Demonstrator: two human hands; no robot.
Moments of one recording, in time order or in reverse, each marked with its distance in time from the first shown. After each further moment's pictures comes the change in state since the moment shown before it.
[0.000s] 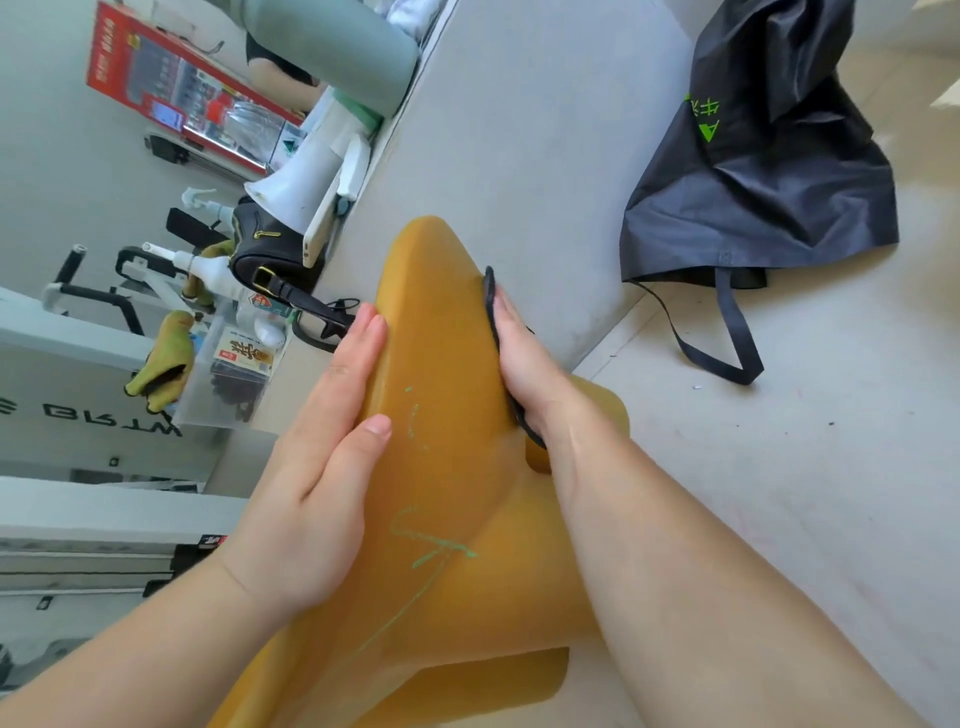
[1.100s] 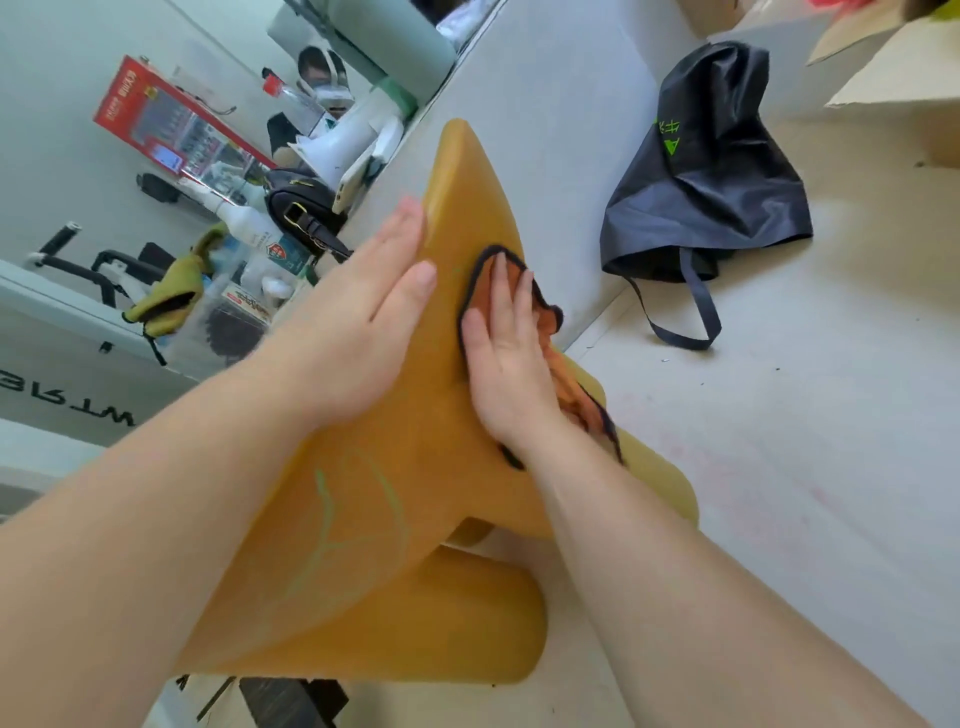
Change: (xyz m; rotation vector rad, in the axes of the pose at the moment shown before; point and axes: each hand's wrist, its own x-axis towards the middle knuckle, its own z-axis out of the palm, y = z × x) left_hand -0.103 -0.034 -0.011 0.245 0.013 0.197; right_hand -0.165 0.070 0.072 -0.592 0.278 -0.417
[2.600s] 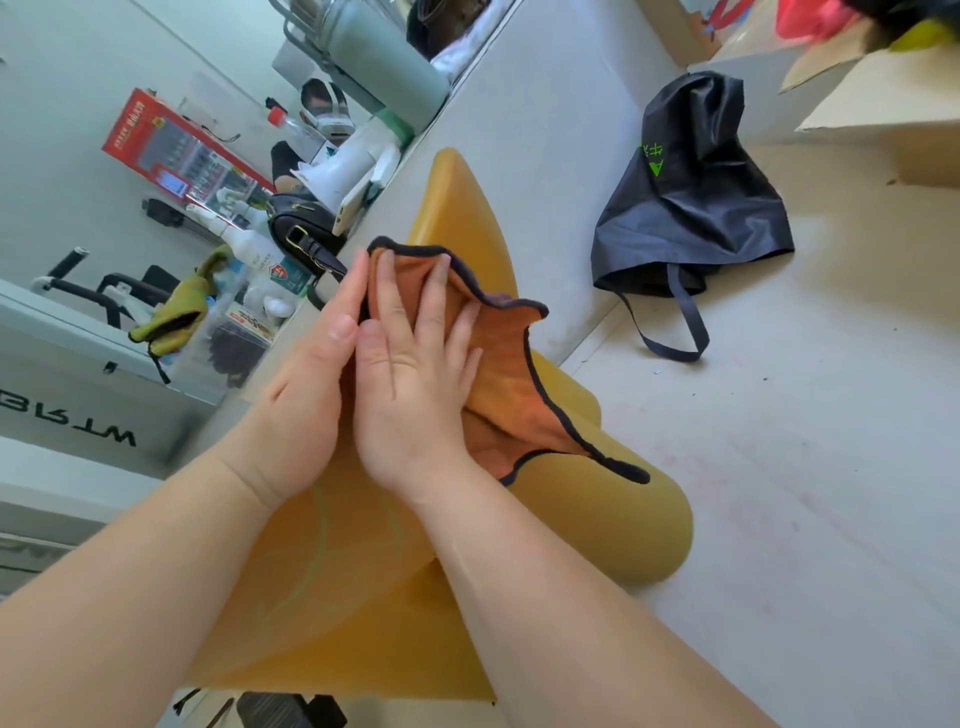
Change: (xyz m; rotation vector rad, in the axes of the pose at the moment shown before) left_hand -0.035 -0.023 0.014 -0.436 0.019 0.004; right_hand -0.044 -0.078 0.025 0.114 0.056 -0.125
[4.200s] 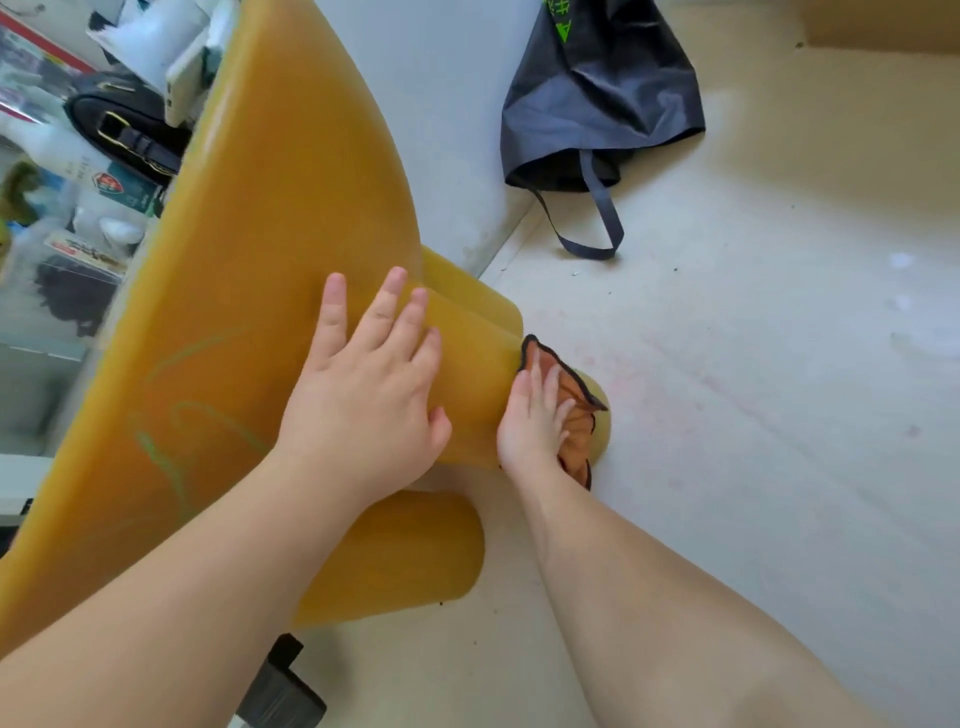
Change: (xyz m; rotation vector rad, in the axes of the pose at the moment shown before) left_hand -0.011 -0.011 0.122 1.377 -0.294 0.246; right_hand -0.072 0.229 -0.063 -0.103 0.146 0.876
